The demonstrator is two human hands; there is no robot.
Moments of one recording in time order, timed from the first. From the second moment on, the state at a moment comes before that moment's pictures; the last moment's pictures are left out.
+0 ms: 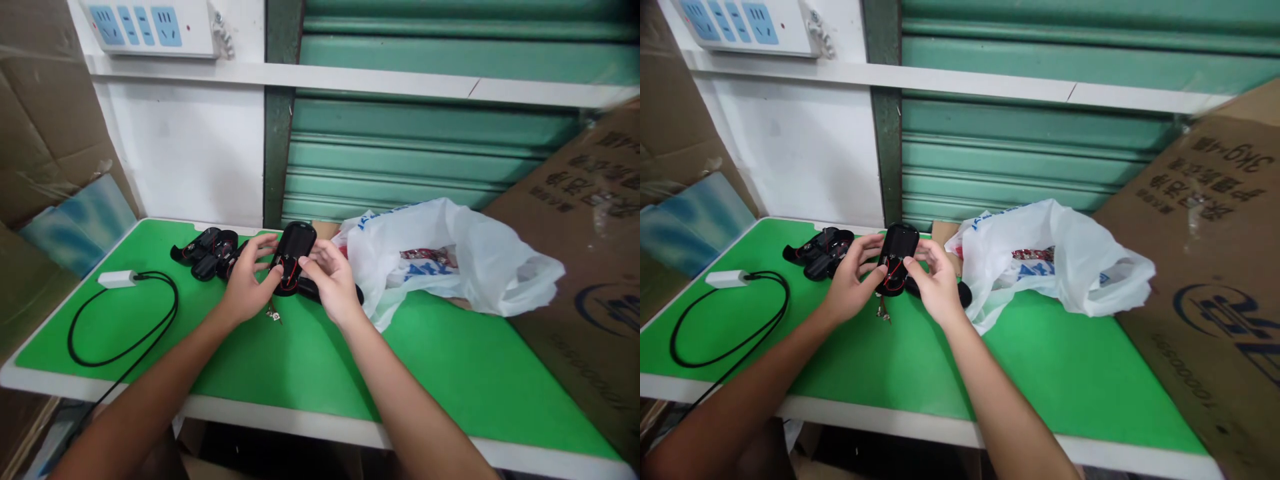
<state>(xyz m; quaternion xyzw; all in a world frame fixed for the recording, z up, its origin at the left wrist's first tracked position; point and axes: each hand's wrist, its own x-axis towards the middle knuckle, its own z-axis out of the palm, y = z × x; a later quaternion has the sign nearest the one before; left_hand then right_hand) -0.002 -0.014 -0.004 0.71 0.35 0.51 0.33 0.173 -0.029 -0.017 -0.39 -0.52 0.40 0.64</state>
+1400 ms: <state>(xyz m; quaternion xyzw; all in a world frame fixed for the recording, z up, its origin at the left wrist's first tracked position) -0.003 -0.017 0.001 0.78 0.36 0.49 0.14 0.148 -0.048 -0.008 -0.45 -0.53 0.26 0.67</state>
